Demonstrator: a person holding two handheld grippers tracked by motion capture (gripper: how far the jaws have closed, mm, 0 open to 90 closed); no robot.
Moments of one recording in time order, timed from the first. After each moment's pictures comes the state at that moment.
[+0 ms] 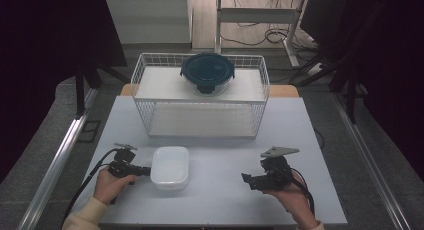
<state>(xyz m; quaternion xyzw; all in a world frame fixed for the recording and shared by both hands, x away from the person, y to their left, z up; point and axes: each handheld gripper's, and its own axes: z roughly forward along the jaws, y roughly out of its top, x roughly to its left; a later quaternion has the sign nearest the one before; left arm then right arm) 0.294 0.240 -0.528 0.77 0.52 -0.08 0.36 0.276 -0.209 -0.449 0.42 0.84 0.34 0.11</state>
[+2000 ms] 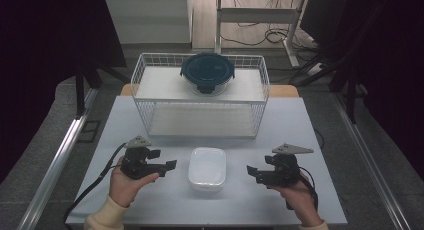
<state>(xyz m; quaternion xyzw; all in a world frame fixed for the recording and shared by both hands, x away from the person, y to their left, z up) 0.261 0.179 -0.450 0.76 0.47 0.08 0.43 0.280 -0.228 -0.445 0.44 0.79 0.40 0.11</state>
